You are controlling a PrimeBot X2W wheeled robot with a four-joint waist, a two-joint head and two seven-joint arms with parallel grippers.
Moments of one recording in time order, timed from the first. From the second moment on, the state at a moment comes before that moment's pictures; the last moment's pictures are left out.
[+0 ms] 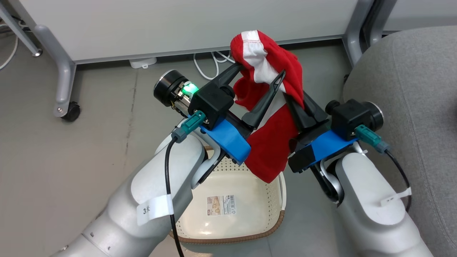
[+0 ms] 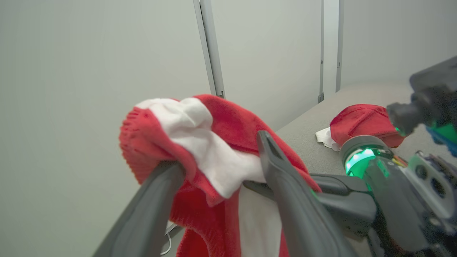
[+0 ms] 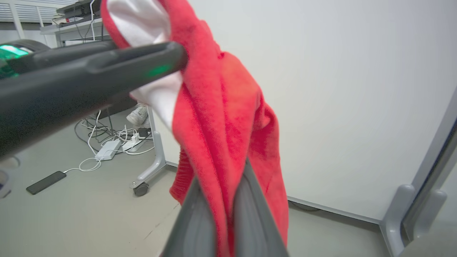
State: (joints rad) left arm -0.82 0.11 -0.79 0.48 -0.43 -0.13 -0.26; right arm -0.61 -0.05 0.32 0.45 0.15 0.13 -0.26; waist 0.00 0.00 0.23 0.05
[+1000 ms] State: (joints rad) left arm -0.75 0.17 -0.87 0.45 -0.40 -0.13 -0.26; right arm -0.41 -0.05 0.01 0.22 0.14 0.13 -0.26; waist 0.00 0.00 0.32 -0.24
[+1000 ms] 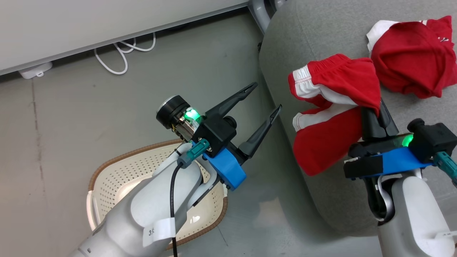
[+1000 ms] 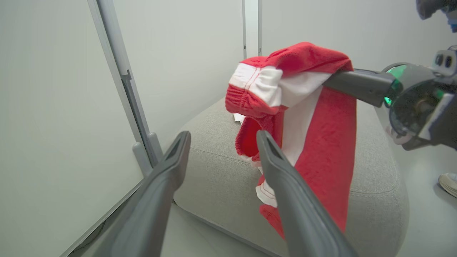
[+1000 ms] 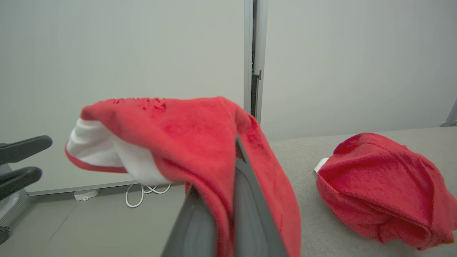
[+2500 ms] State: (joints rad) left arm -0.95 0.29 -0.94 0.37 -0.34 -0.13 -0.22; right arm -1.11 -0.38 -0.47 0.15 0.11 0.13 -0.26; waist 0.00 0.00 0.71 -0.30
